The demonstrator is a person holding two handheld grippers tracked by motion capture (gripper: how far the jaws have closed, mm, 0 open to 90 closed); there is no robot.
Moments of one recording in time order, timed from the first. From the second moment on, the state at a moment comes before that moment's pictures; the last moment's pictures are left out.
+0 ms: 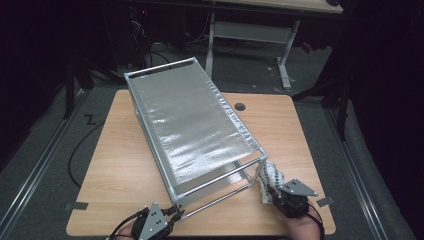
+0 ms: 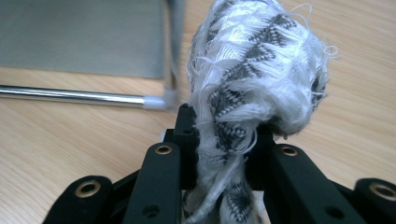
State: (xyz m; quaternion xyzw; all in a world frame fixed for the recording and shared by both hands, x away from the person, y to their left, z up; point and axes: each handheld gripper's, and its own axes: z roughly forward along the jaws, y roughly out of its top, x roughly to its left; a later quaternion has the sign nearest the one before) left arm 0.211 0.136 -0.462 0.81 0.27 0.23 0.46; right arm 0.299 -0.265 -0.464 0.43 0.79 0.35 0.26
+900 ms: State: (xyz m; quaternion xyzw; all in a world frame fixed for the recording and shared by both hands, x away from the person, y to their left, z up) left arm 0.227 0.103 -0.462 0.82 0.23 0.20 0.48; right arm 0.283 -0.316 -0.492 0.50 0.77 0.30 0.24
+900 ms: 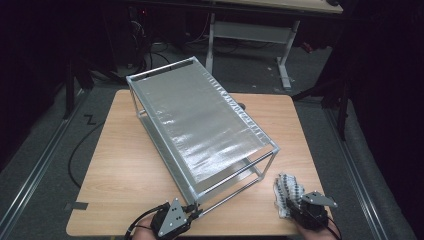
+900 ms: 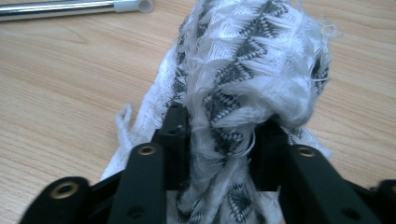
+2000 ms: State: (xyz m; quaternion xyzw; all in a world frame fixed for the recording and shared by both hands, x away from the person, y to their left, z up) left arm 0.222 0.109 -0.462 0.82 0.24 0.20 0.48; right arm 0.269 -0.288 -0.433 0.47 0.72 0.40 0.32
